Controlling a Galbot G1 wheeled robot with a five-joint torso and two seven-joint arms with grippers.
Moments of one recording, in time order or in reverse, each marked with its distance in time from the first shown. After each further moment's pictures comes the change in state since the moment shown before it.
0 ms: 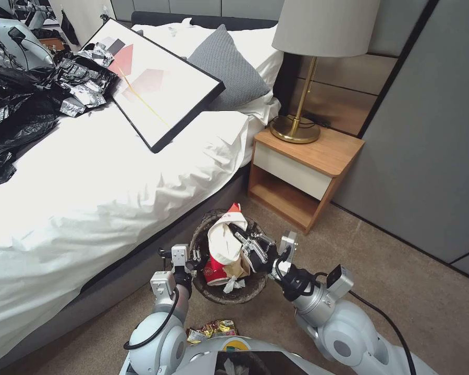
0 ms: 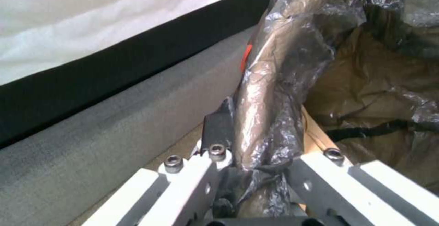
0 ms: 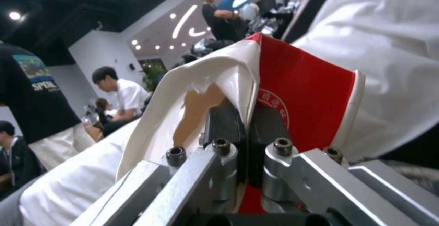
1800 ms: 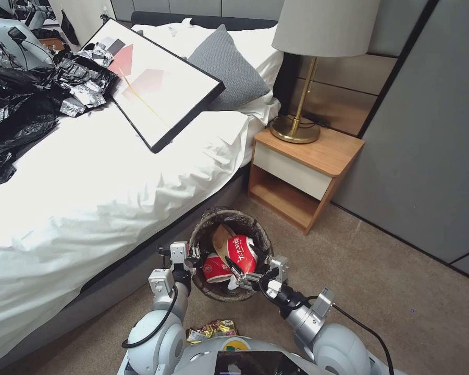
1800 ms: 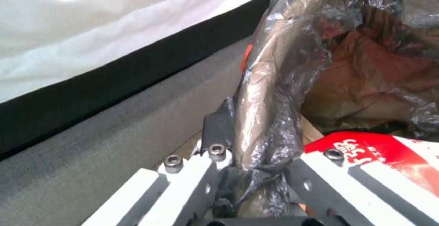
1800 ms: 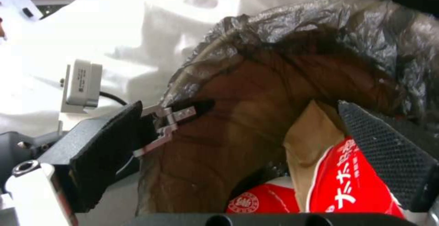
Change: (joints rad) left arm -0.009 0.000 -0.004 -0.016 -0.006 0.007 -0.001; right arm -0.112 -0.008 -0.043 -0.084 -0.190 -0.016 0.219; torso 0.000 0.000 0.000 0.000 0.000
